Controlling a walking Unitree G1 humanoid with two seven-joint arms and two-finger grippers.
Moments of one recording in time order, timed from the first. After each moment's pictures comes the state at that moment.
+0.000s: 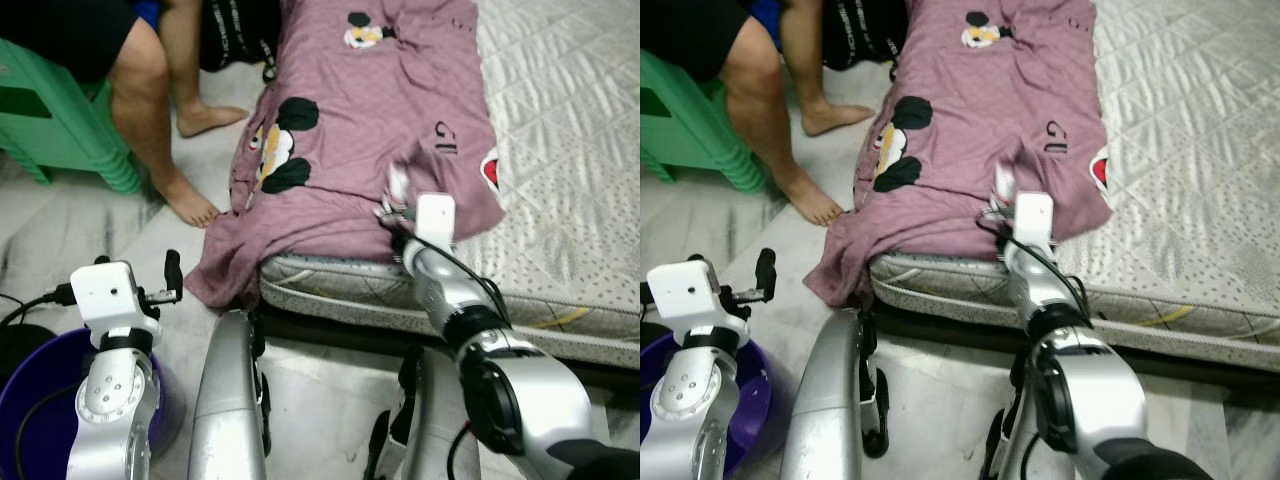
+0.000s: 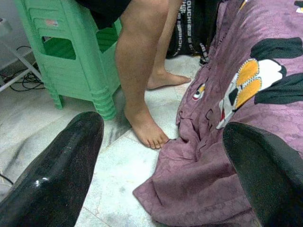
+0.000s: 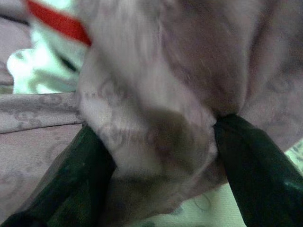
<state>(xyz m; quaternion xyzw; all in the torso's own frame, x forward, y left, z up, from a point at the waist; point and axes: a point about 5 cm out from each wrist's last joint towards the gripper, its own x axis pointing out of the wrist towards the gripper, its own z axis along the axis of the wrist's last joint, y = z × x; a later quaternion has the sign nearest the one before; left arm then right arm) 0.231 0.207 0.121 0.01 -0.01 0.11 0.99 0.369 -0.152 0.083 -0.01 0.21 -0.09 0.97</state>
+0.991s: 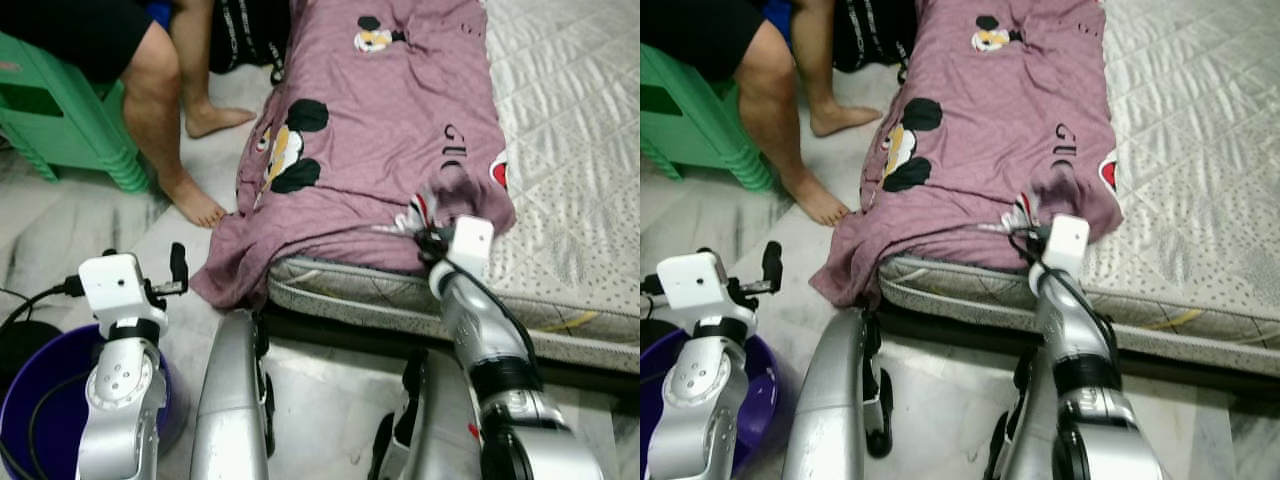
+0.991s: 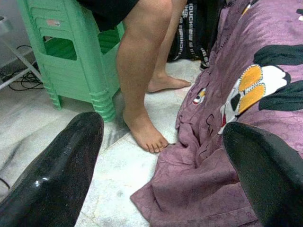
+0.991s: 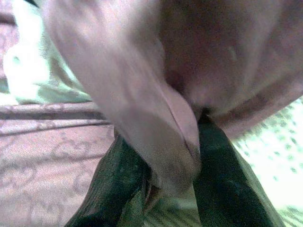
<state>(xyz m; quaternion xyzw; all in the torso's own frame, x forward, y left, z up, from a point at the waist) 0.241 0.203 0.119 0.00 -0.01 0.10 0.99 0.332 -0.182 0.074 0.08 0.17 -0.07 0.98</state>
